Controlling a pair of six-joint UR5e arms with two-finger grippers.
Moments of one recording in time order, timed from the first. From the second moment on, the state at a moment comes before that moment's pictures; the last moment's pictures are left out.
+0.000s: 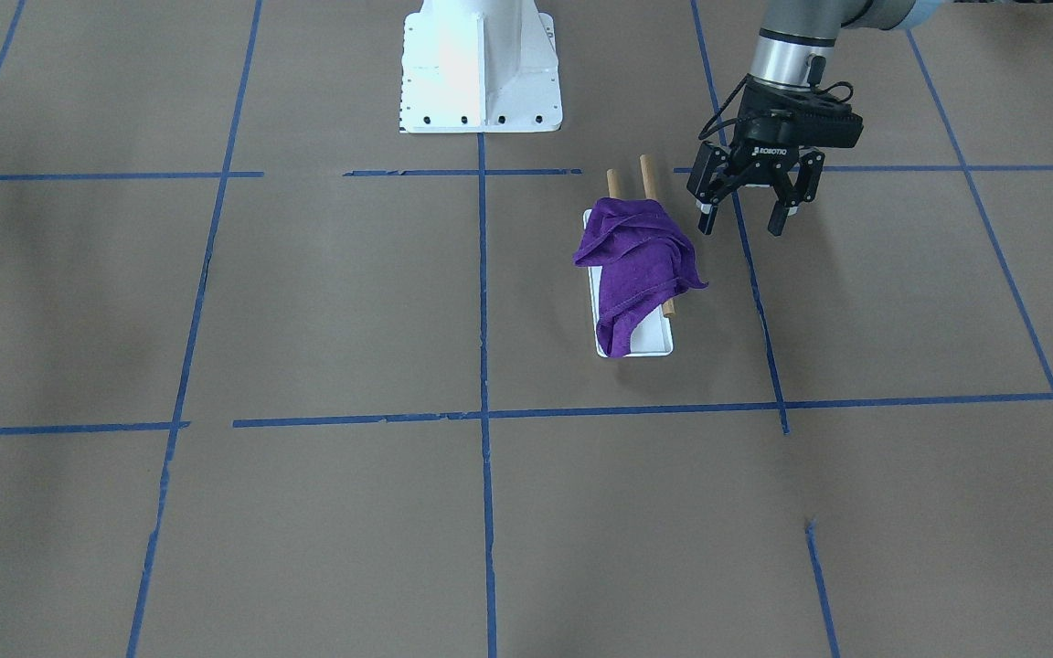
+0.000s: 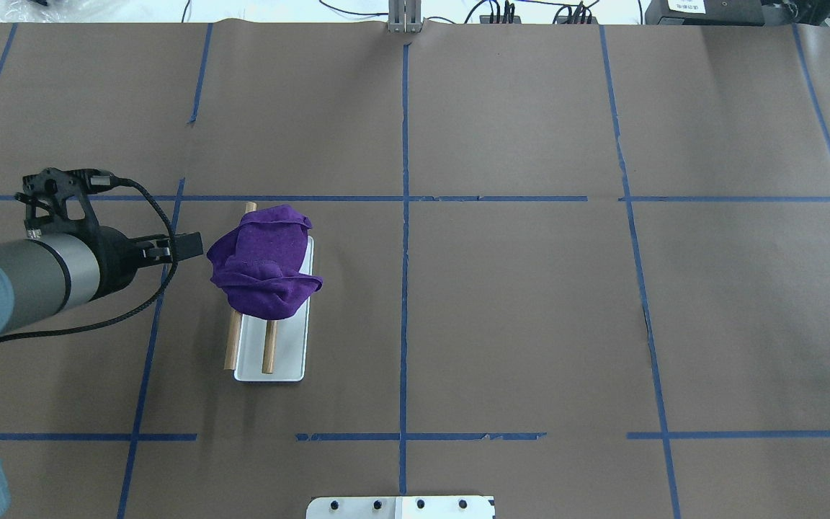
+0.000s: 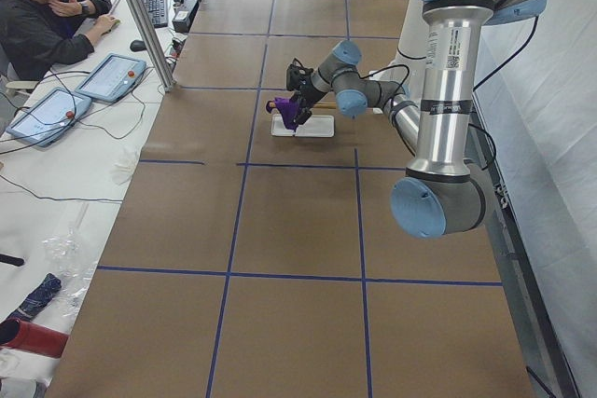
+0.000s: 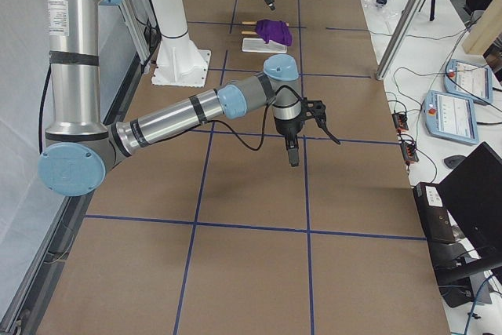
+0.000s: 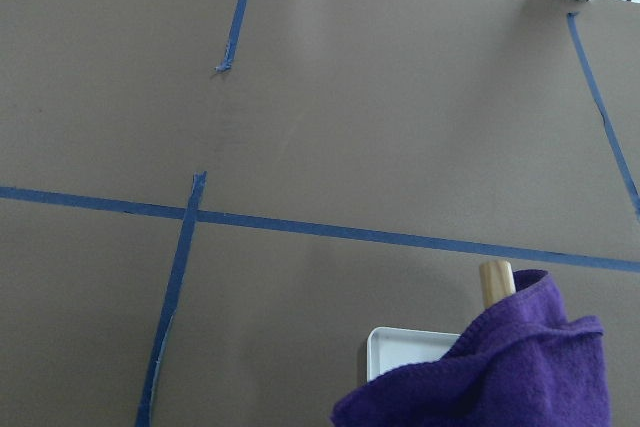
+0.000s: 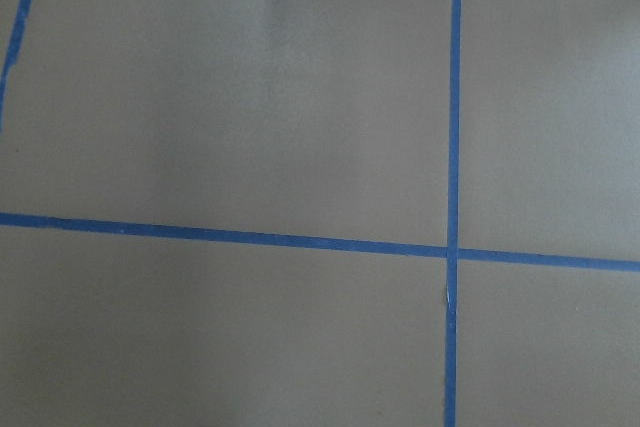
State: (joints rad) left arm -0.56 -1.62 -2.15 -1.95 -1.50 -1.27; right arm 1.32 -1.61 1.99 -1.56 2.08 0.38
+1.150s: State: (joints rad) left arm -1.22 -1.63 -1.85 -1.78 -2.09 -0.50; right arm 1.47 -1.72 1.83 -1.56 2.35 0.09
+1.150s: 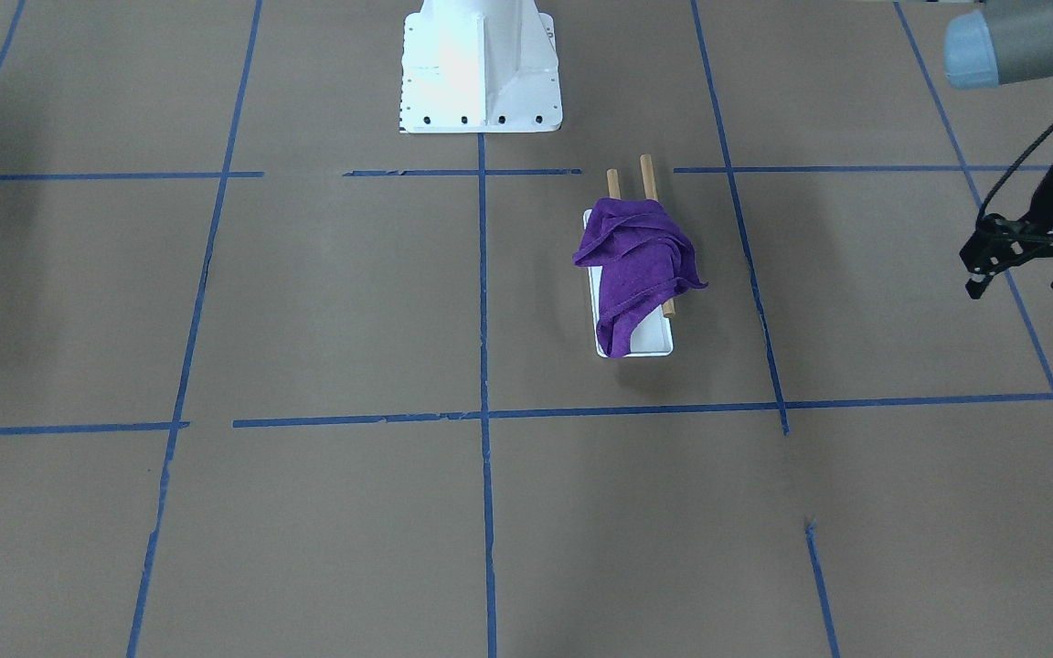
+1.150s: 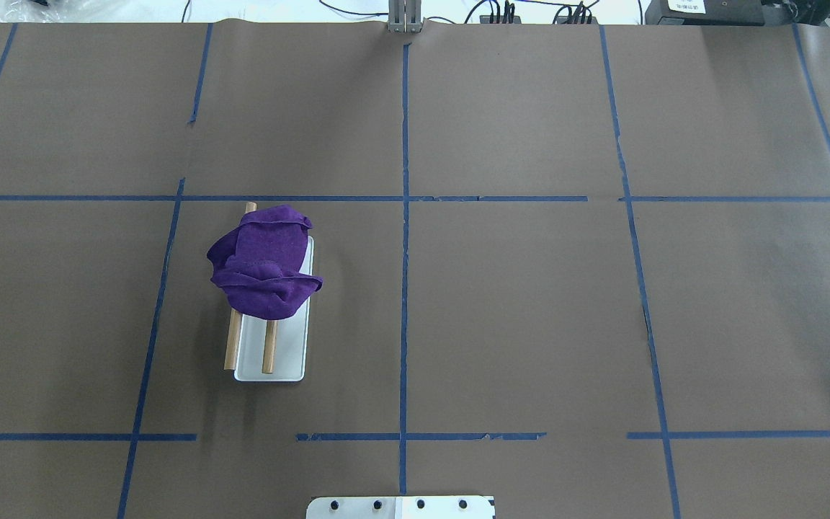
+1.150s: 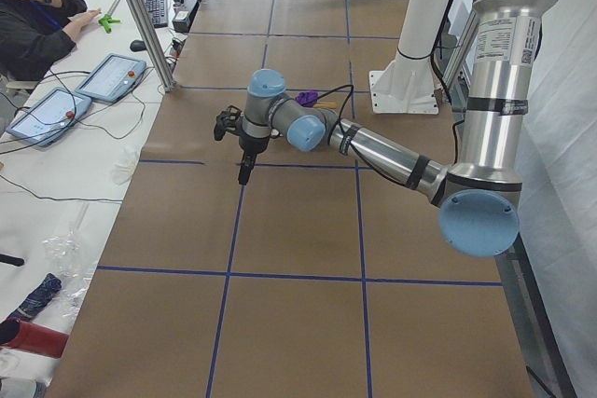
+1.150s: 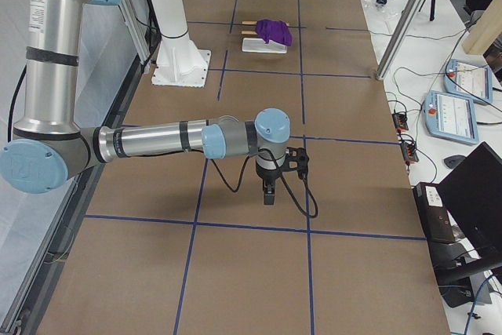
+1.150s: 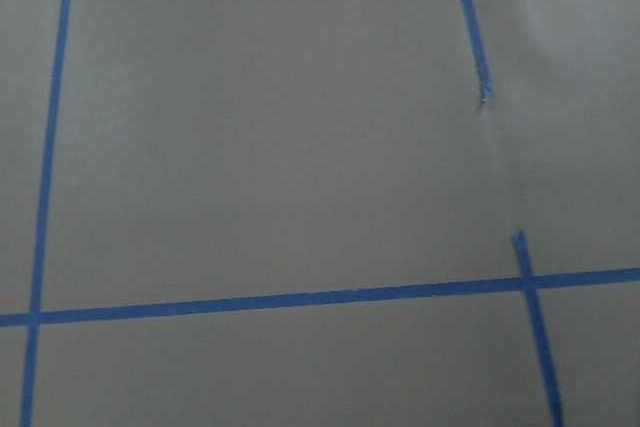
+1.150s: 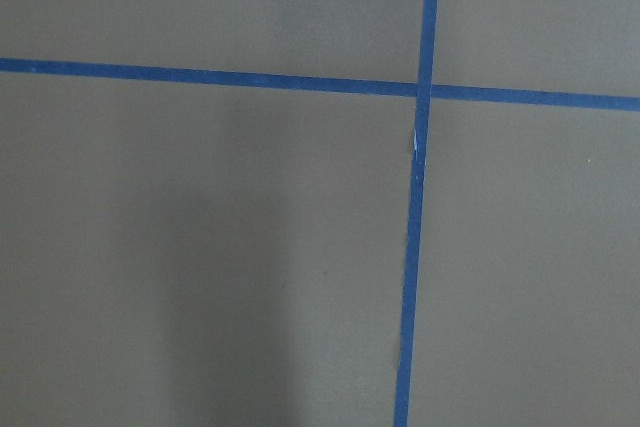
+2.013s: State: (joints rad) left arm -1.51 -1.63 -1.60 -1.68 -2.29 -0.11; right arm 1.54 -1.72 1.76 -1.56 2.42 0.04
